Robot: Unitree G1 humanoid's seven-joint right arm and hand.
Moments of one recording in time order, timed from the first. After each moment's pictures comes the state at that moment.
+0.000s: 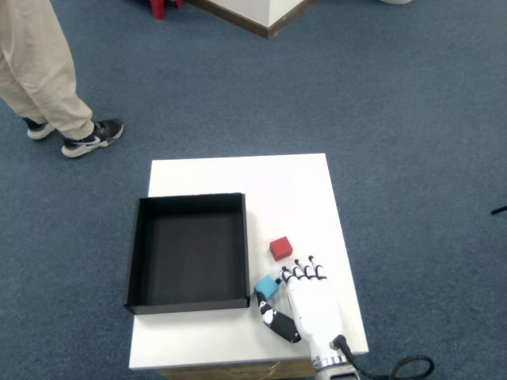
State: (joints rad) arm -0.39 -0.12 1.56 1.18 0.09 -0.06 -1.12
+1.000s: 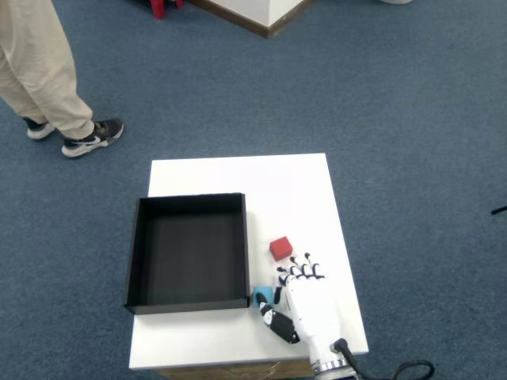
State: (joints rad) arm -0.38 -0.12 1.55 1.20 0.06 -0.14 -1.19
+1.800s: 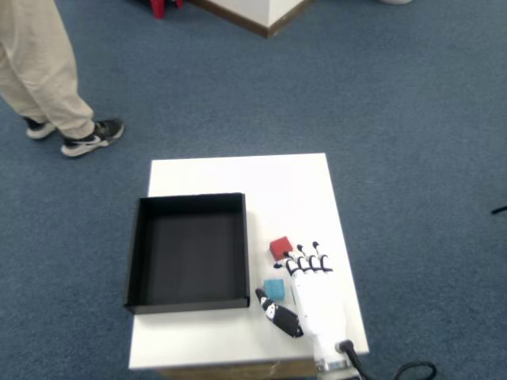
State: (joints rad) arm -0.38 -0.12 1.53 1.21 0.03 -0.15 -1.32
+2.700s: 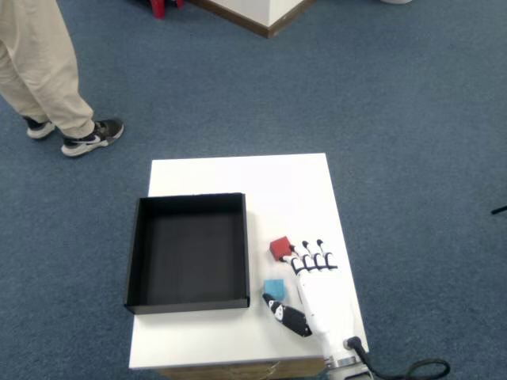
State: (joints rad) arm -0.39 -0.13 1.52 1.31 -0.03 -0.22 -1.31
